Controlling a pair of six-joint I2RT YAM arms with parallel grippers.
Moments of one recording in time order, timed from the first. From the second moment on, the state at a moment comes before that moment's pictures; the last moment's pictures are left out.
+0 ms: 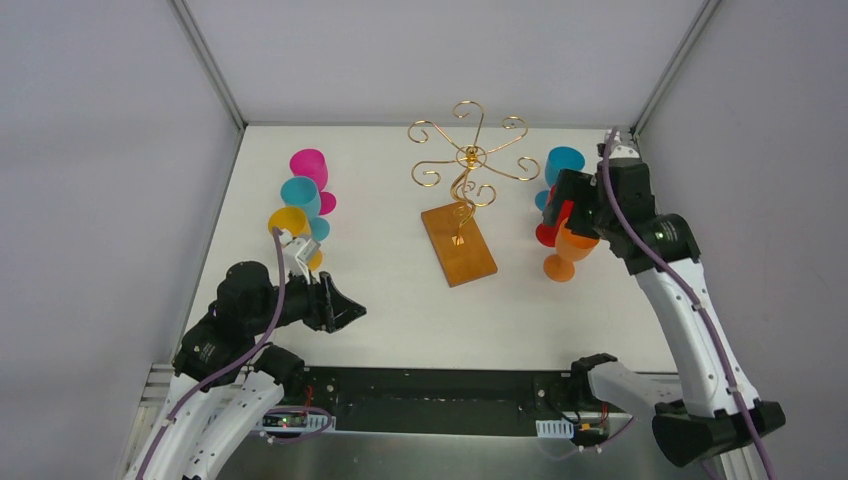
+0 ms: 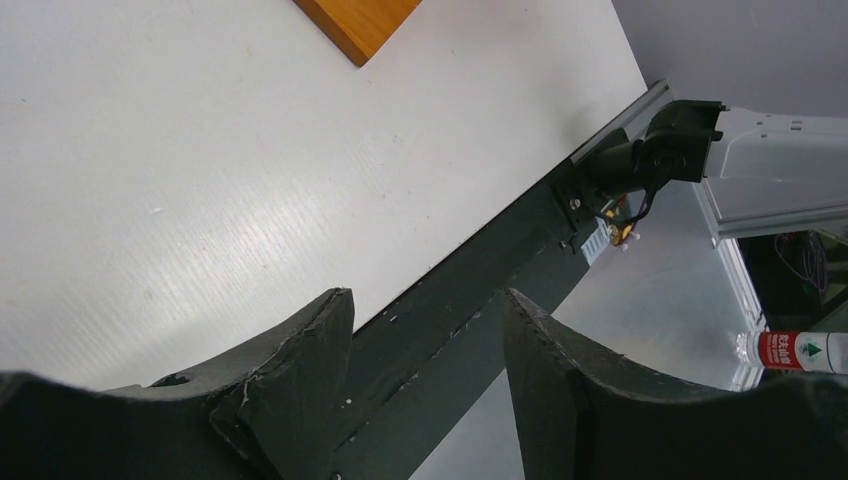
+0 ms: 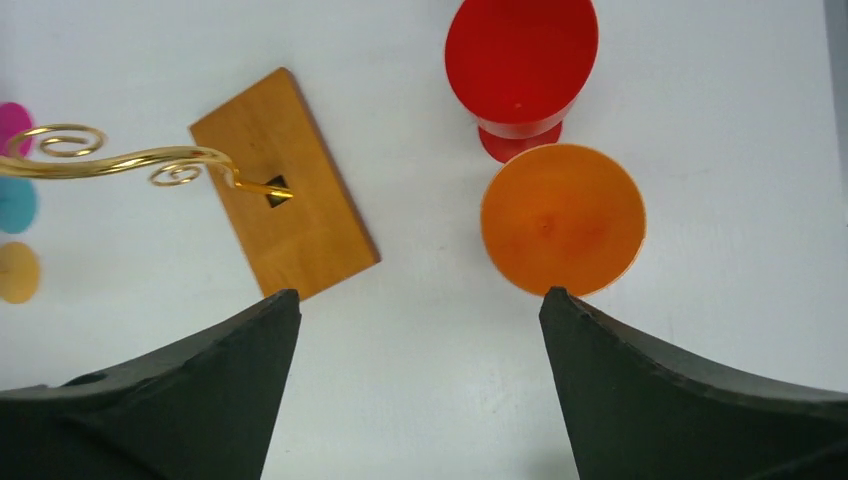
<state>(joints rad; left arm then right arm) -0.43 0.36 0.72 -0.80 0.46 -0.48 0.30 1.09 1.32 -0.98 0.20 0.40</state>
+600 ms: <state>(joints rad) -0.43 0.38 0.72 -0.80 0.41 -0.48 0.33 0.79 1.16 -0.94 -0.01 0.51</state>
